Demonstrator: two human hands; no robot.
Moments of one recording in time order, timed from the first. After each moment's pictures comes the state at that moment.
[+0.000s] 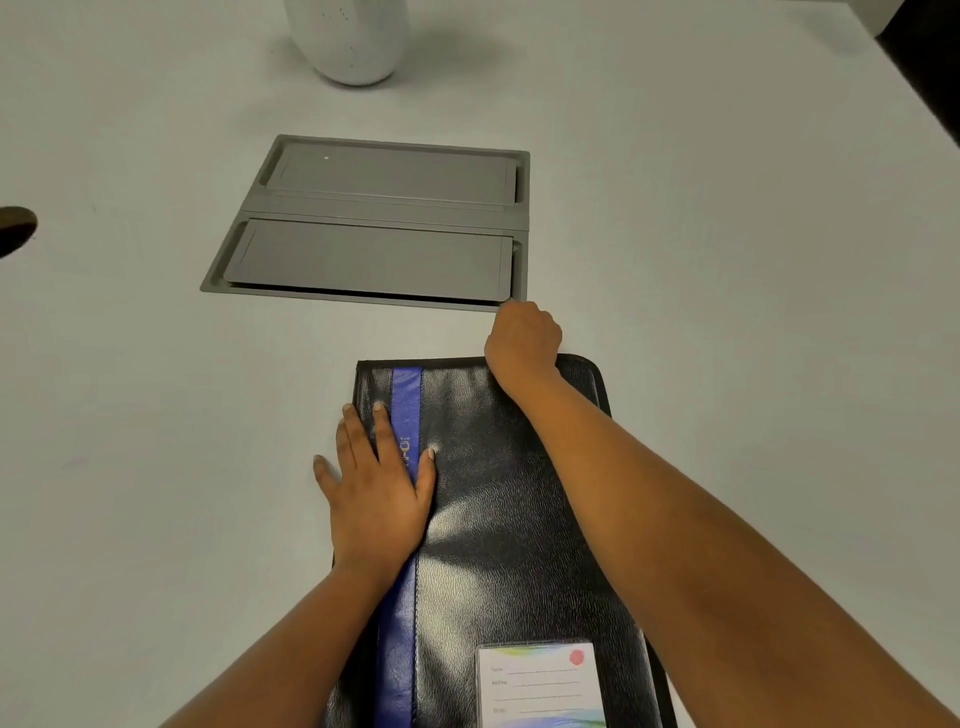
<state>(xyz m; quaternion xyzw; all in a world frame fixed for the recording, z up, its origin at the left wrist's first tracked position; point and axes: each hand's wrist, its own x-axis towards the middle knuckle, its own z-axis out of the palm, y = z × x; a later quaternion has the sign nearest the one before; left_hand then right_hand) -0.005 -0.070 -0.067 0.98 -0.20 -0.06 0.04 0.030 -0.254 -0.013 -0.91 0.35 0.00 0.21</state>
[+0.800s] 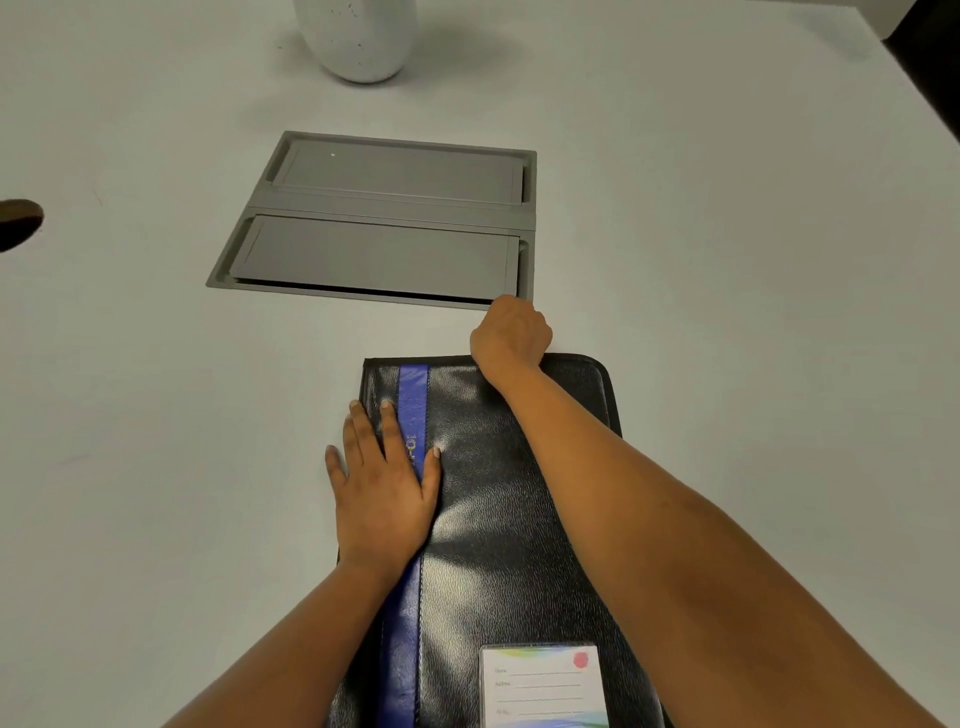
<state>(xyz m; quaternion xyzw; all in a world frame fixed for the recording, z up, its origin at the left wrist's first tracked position) -0.004 -0.069 -0.070 0.98 -0.20 -0.06 0.06 0.050 -0.240 -0.012 -0.87 0.42 0.00 0.26</state>
